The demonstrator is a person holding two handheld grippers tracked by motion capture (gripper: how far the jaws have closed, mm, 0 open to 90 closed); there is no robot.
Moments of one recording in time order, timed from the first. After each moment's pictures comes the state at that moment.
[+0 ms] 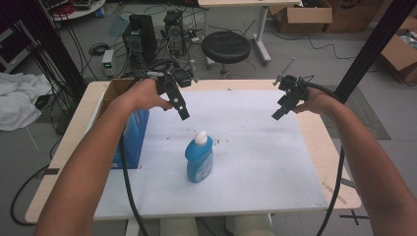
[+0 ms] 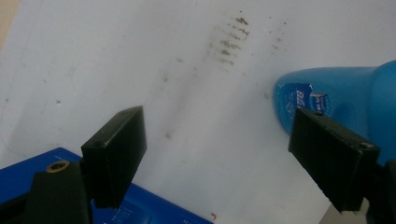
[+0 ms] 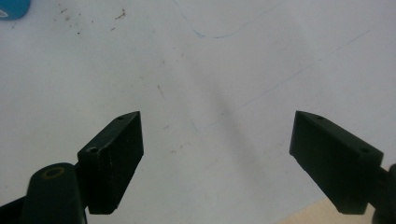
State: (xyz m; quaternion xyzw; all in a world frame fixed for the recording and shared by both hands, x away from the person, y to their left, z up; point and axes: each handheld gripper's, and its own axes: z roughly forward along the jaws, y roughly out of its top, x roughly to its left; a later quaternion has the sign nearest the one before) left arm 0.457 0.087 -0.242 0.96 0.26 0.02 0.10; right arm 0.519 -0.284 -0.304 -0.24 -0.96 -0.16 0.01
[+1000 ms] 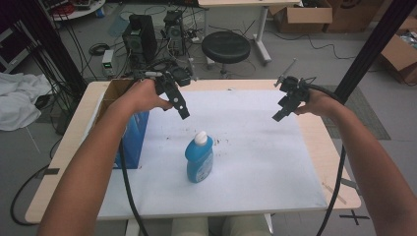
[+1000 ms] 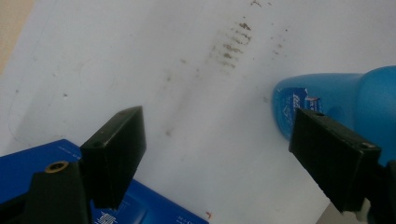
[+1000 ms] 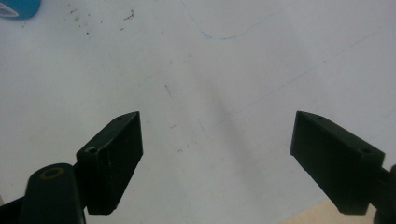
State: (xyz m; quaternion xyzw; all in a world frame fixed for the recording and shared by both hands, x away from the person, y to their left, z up) left arm 0.446 0.088 -0.233 0.95 0.28 0.03 0.11; right arm 0.510 -0.285 -0.301 -0.23 -0.96 -0.17 0.00
